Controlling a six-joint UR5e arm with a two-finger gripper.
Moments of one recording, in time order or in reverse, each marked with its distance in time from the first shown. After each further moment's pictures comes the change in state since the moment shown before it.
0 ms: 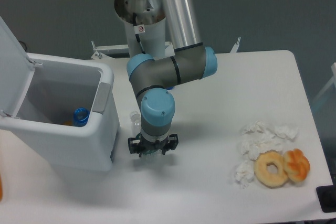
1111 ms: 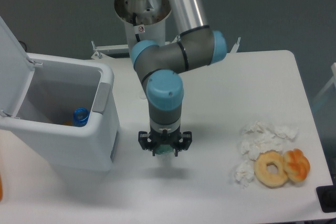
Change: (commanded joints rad) arm 0.058 0.138 0.089 -0.008 0.052 0.348
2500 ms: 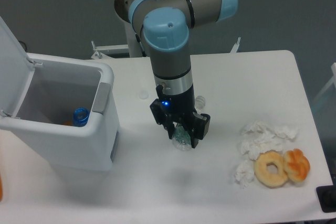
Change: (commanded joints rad) arm -0.003 0.101 0.057 0.005 0.046 0.379
